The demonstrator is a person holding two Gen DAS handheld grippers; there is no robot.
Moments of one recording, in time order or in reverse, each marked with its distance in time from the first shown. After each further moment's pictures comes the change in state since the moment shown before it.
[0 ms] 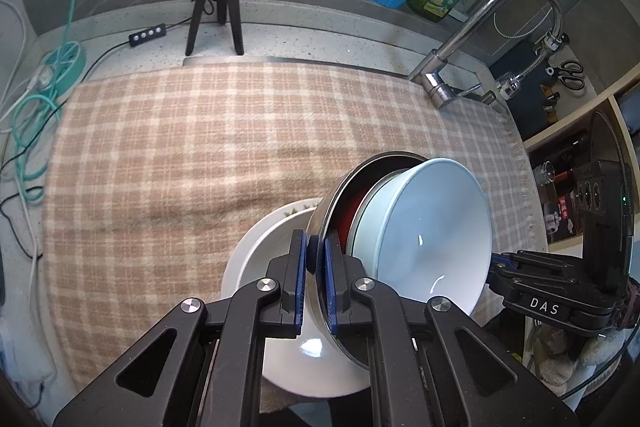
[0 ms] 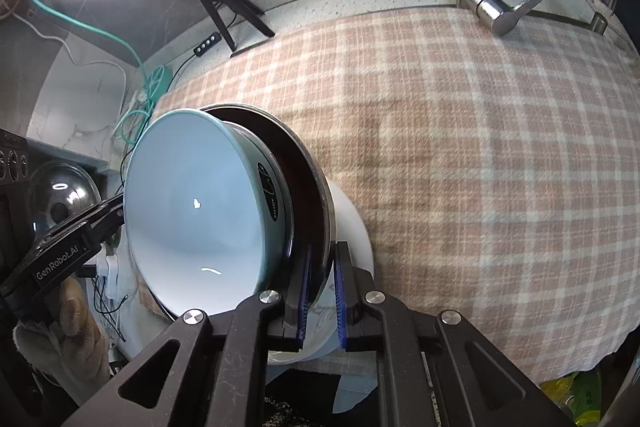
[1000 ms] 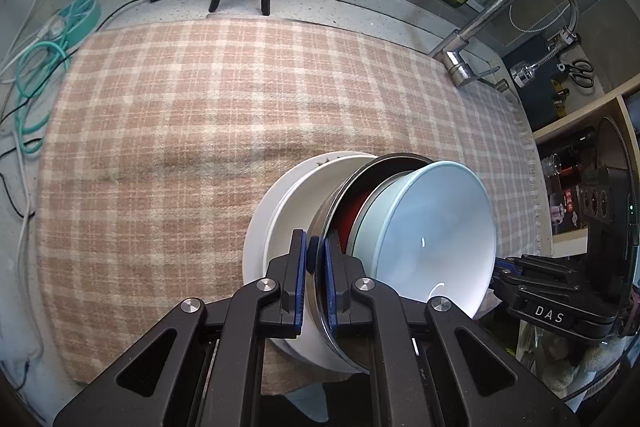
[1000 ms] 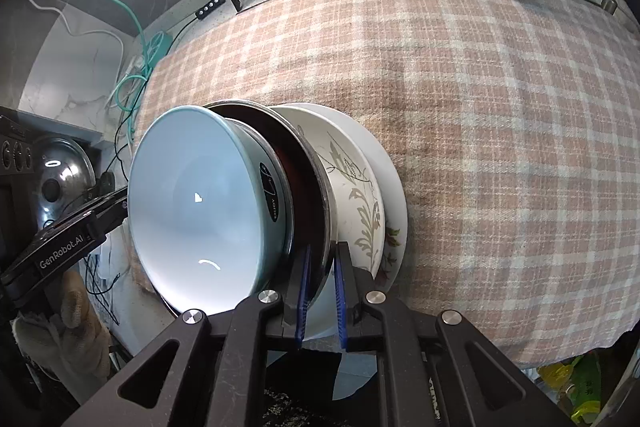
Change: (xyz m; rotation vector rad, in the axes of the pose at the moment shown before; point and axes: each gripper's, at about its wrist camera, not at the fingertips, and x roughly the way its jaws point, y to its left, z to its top) left arm 0.013 0.028 -0.033 -0.058 0.050 -0.010; right arm 0.031 0.020 -0.027 -0.008 0.064 -0.015
